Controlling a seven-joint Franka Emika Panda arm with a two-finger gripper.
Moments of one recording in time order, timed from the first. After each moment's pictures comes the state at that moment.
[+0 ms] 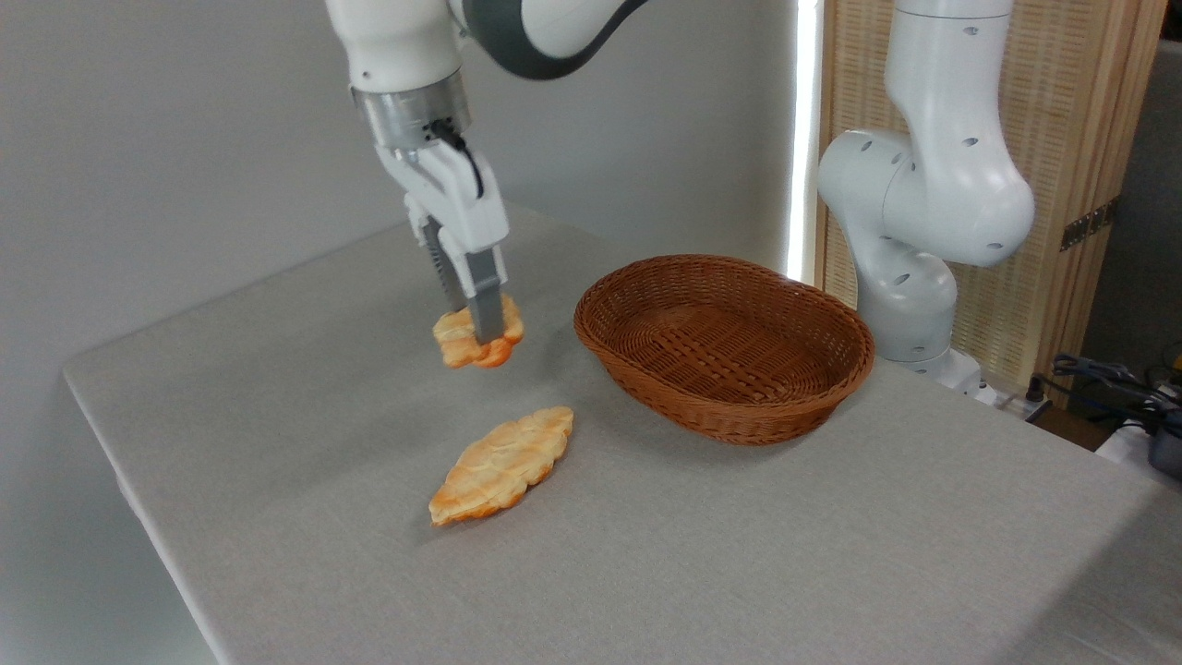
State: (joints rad) arm -0.12 -0.13 -0.14 -1.94 -0.11 1.77 0.69
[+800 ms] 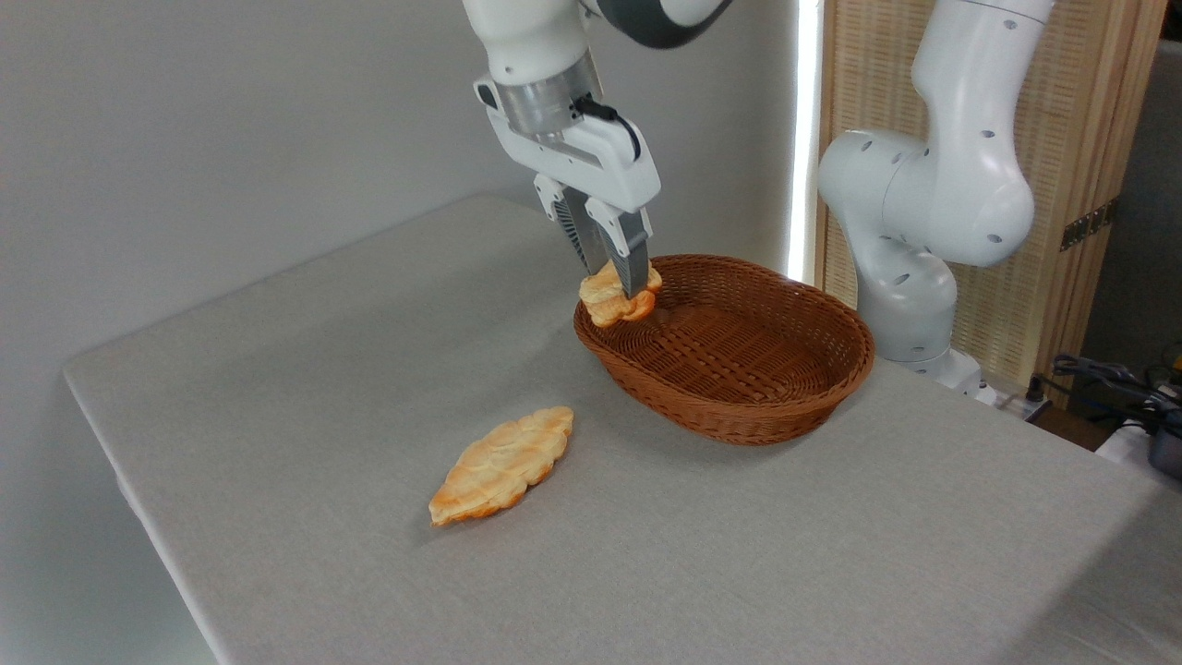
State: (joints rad) arm -0.13 -0.43 -0.15 -2.26 -0.16 1.60 0.56
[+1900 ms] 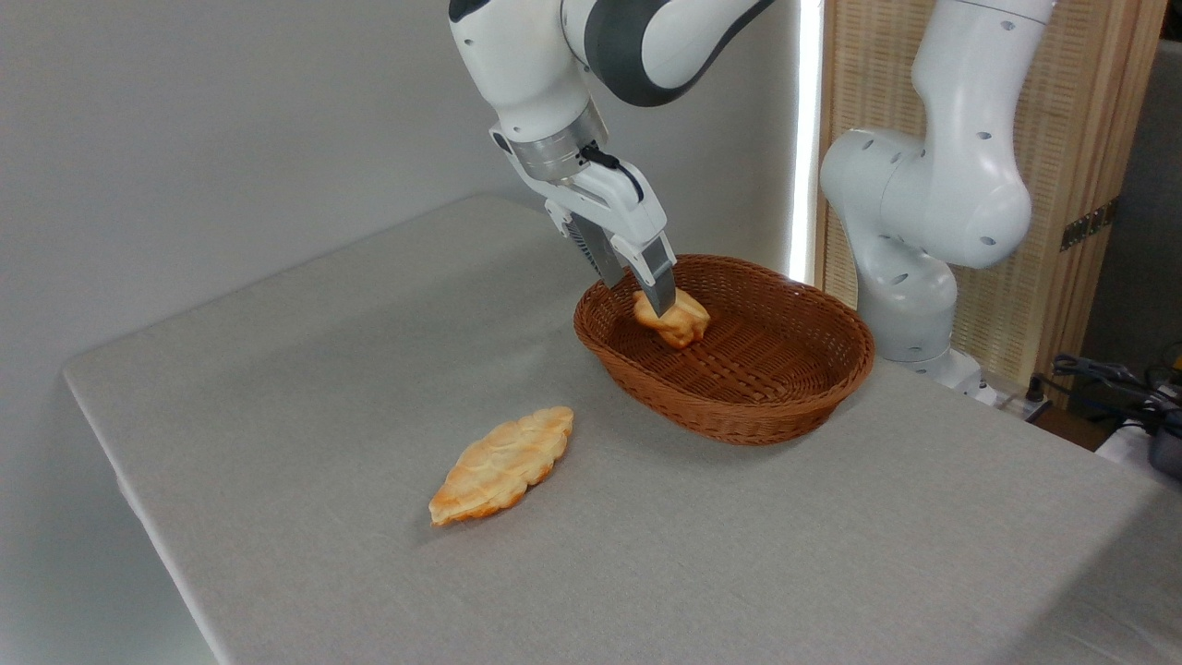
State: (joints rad) arm -0.19 -0.40 -0.15 -2.34 -0.20 1.60 0.56
